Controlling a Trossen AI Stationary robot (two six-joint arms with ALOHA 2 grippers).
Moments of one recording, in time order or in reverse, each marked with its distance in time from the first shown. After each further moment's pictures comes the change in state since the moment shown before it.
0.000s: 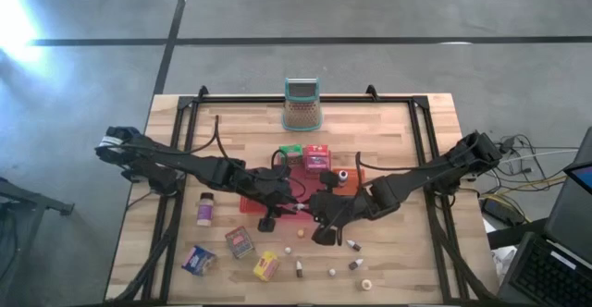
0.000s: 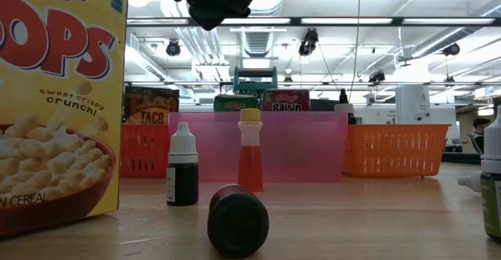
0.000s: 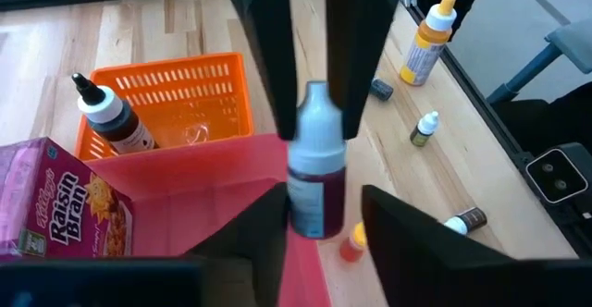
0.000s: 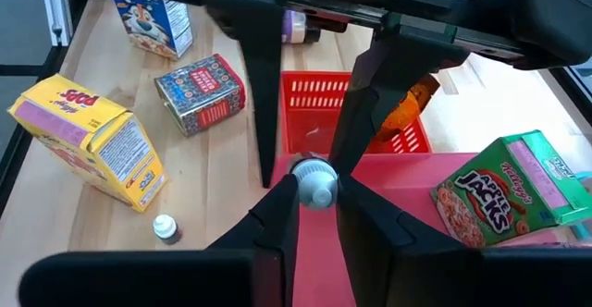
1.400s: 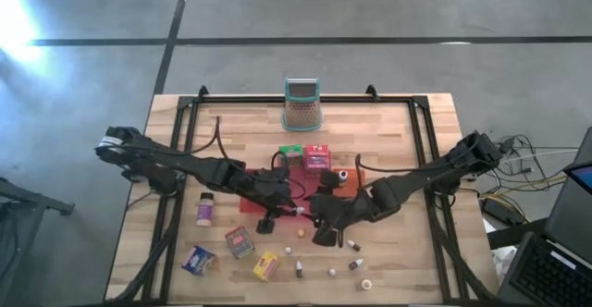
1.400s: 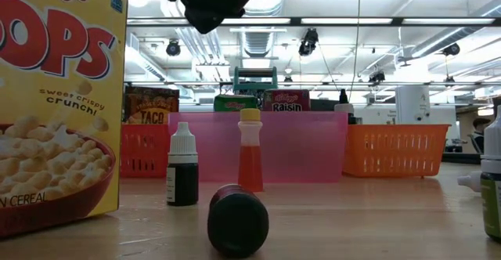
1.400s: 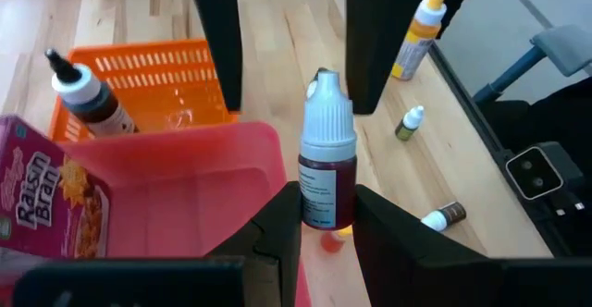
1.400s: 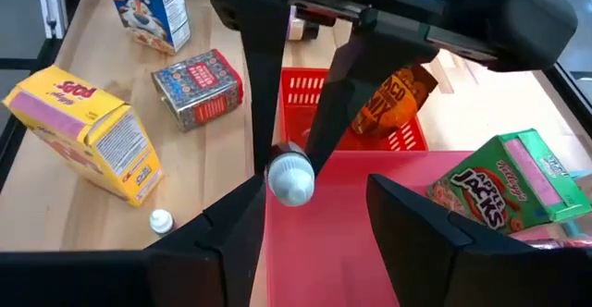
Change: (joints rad) left arm -0.001 0.000 -0.003 -0.020 0.020 -0.050; right arm 0.021 0.000 0.000 -0.011 0.007 0.001
